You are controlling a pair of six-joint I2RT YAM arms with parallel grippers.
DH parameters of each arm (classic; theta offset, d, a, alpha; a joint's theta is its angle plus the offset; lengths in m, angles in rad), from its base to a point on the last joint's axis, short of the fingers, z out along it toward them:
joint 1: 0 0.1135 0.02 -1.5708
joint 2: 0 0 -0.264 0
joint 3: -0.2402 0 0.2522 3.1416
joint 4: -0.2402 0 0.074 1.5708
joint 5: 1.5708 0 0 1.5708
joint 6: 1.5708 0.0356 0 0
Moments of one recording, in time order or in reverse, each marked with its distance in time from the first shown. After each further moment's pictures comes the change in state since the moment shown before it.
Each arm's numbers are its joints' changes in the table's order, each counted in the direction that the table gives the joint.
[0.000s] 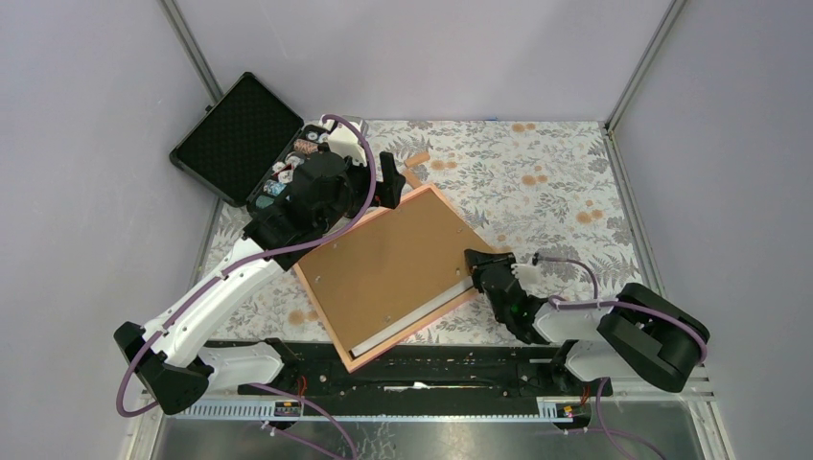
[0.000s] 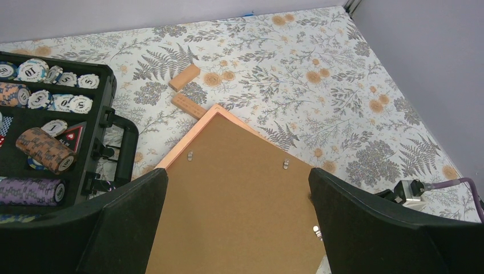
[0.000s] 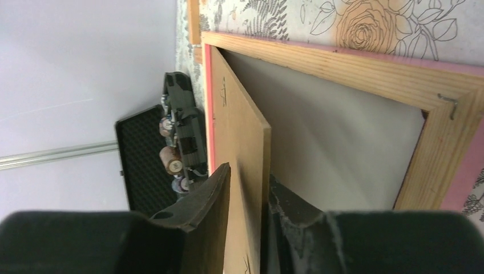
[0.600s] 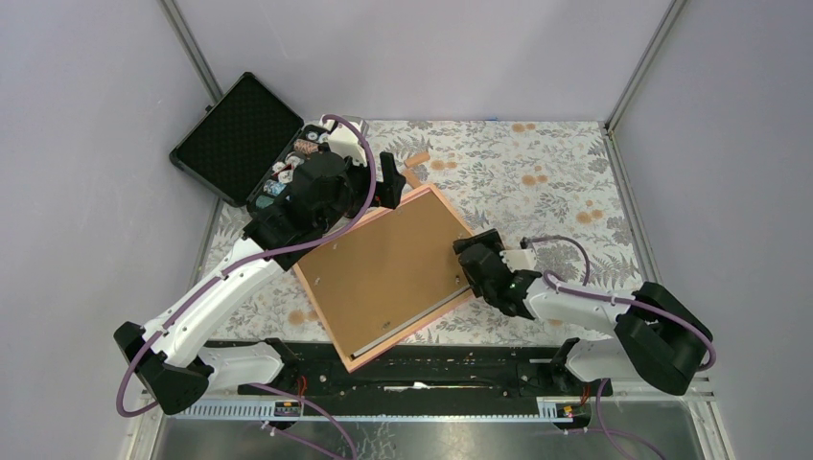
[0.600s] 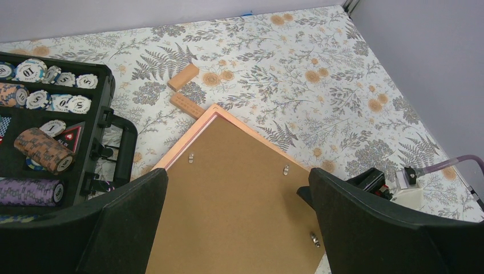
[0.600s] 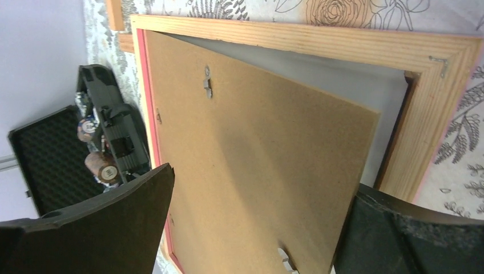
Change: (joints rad) left arm 0.000 0.000 0.000 0.000 0.005 0.000; right arm 0.000 -0.023 -0.314 -0.694 -0.071 0.050
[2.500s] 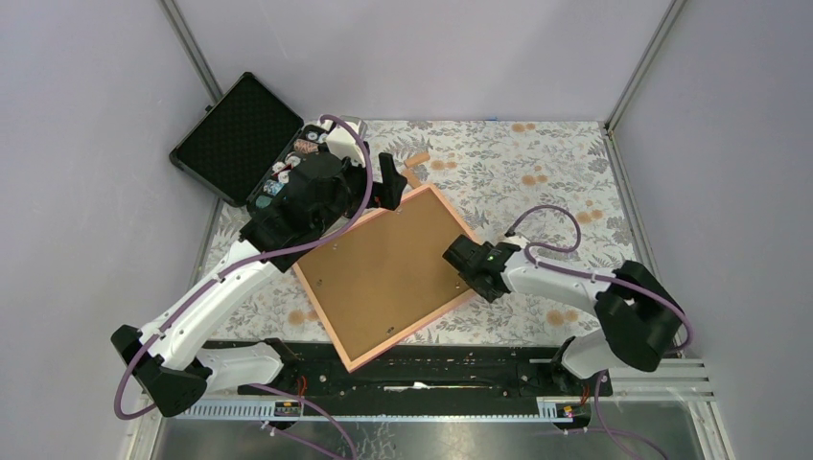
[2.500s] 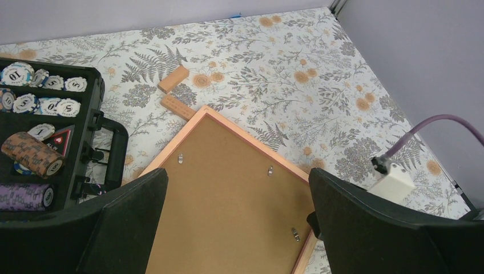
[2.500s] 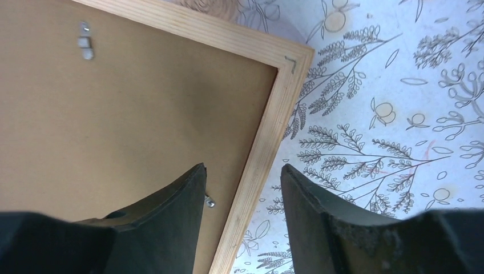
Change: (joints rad) left arm 0.000 -0.014 0.000 0.002 0.033 -0.008; right arm 0.000 0.140 -0.311 -0.695 -0.072 -0.207
